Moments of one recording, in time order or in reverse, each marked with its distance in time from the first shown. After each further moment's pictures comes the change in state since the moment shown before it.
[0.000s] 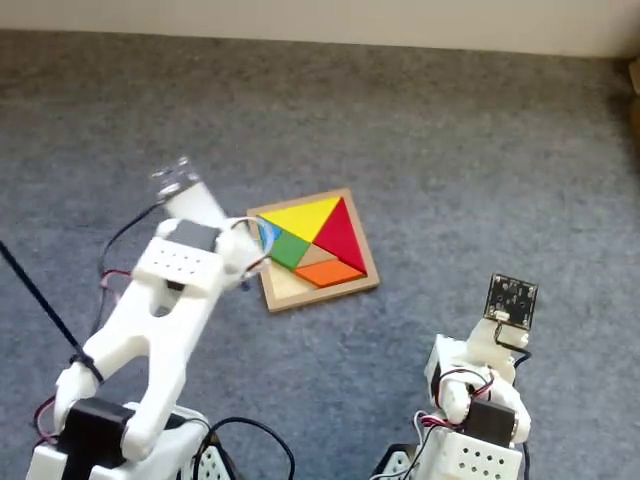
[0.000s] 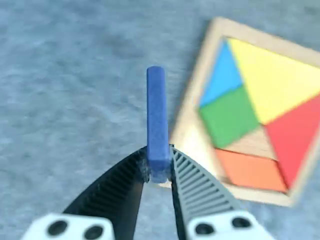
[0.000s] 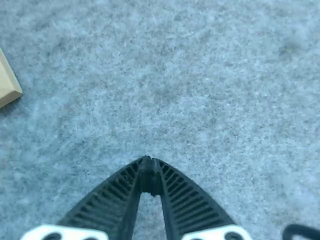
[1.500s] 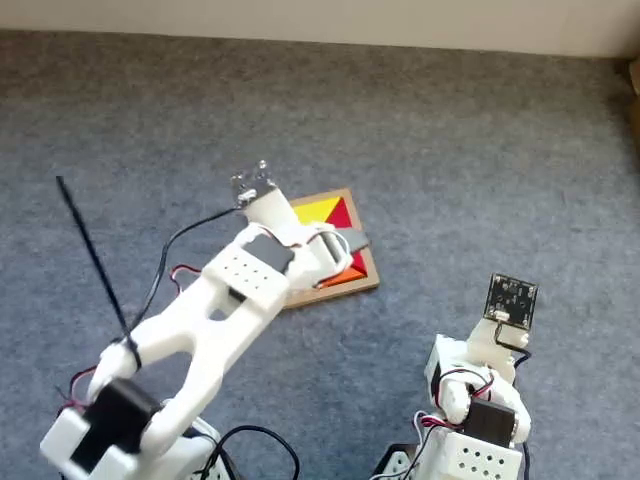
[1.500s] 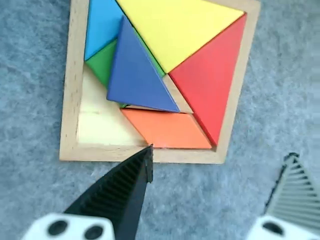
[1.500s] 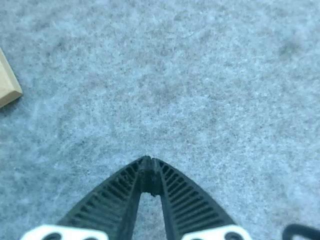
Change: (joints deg) left arm 15.6 4.3 -1.9 -10.3 10.6; right arm 0.0 0.0 0.0 0.0 0.0
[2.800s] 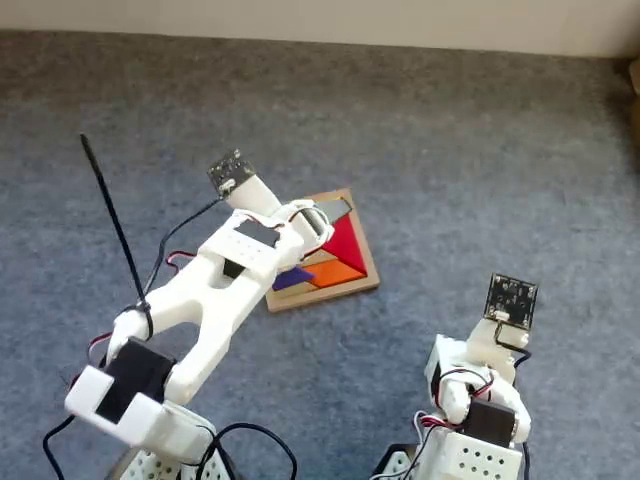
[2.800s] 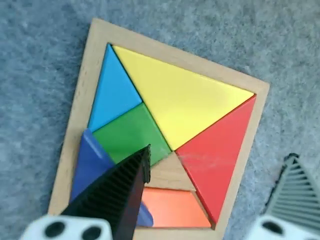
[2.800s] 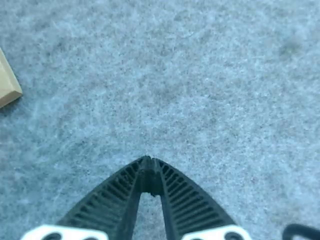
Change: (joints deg) left arm -7.9 14.3 -2.6 -13.5 -0.1; right arm 0.0 0.0 0.0 0.0 0.0
